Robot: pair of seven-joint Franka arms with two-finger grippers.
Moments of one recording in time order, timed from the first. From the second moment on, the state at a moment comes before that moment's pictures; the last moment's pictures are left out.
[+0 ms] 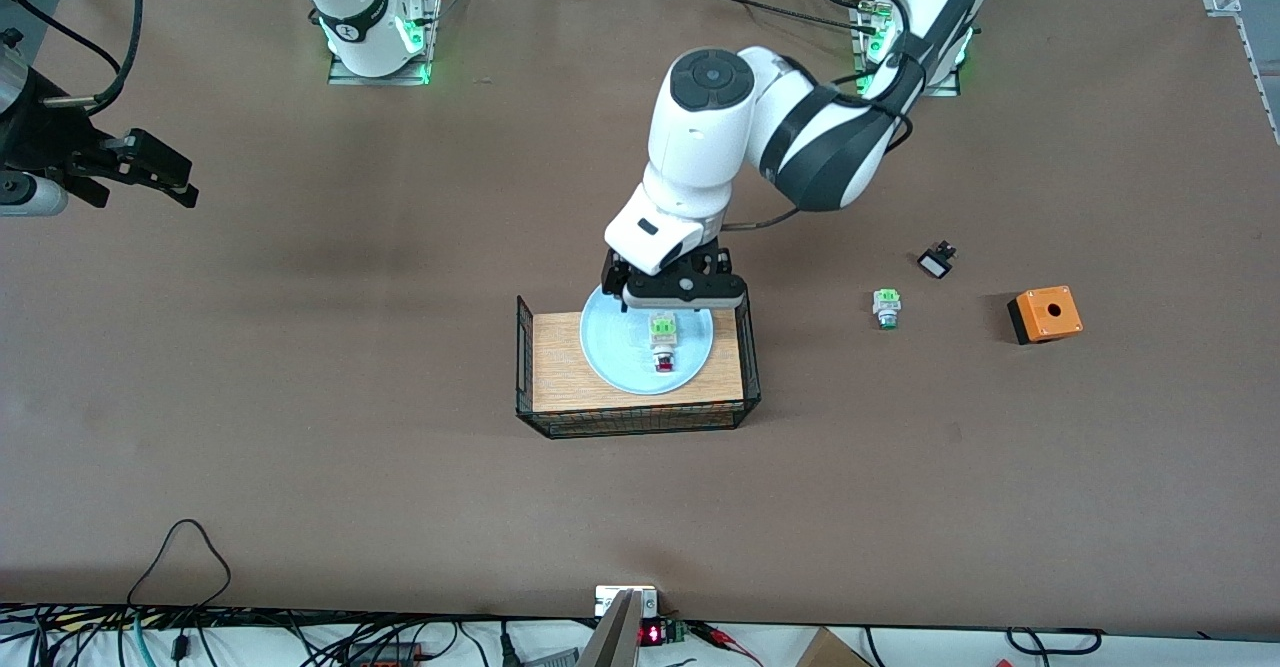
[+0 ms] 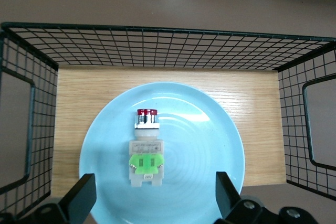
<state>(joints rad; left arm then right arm) -0.50 0.59 -0.25 -1.36 0.24 2.21 -0.90 -0.08 0.02 0.14 -1.56 0.00 1.61 0.06</state>
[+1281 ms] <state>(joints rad) -0.51 0.70 -0.25 -1.36 0.41 2.28 -1.05 -0.09 0.03 0.14 -1.56 0.00 1.61 0.06</state>
